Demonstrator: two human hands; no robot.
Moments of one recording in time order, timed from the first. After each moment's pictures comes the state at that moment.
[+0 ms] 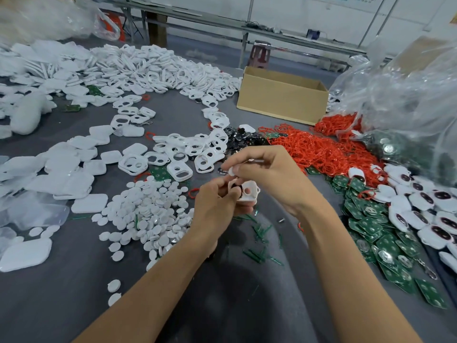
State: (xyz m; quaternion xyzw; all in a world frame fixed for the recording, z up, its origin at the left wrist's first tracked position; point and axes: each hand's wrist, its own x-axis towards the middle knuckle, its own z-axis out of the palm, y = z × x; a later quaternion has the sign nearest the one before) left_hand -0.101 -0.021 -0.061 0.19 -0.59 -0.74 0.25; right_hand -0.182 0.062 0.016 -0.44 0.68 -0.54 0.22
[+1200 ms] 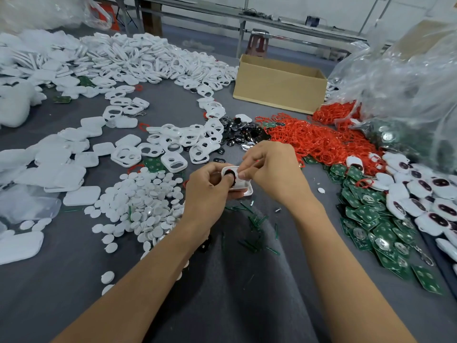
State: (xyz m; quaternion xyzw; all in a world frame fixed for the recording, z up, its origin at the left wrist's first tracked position) left_hand -0.102 -0.023 -0.060 0.24 -0.60 -0.71 0.28; right_hand -0.198 0.063 -0.006 -0.37 0.86 -0.36 0.04
